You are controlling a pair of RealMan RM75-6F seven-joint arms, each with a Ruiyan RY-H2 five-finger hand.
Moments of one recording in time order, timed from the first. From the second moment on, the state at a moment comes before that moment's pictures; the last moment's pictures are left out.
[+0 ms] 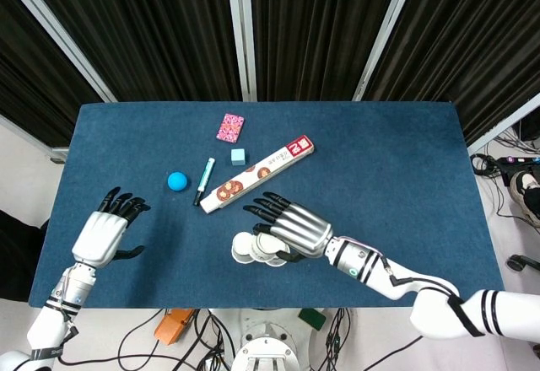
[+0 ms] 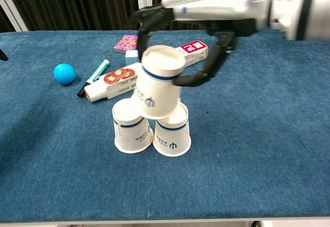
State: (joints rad) left arm -0.32 -1.24 0.03 -1.67 1.51 1.32 0.21; right arm 0.88 -1.23 0.22 -1.92 -1.43 0.70 -0.19
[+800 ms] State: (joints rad) left arm -0.30 -1.24 0.01 -1.65 1.51 1.33 0.18; right arm 1.00 -1.31 0.19 -1.89 -1.25 0.68 -0.35
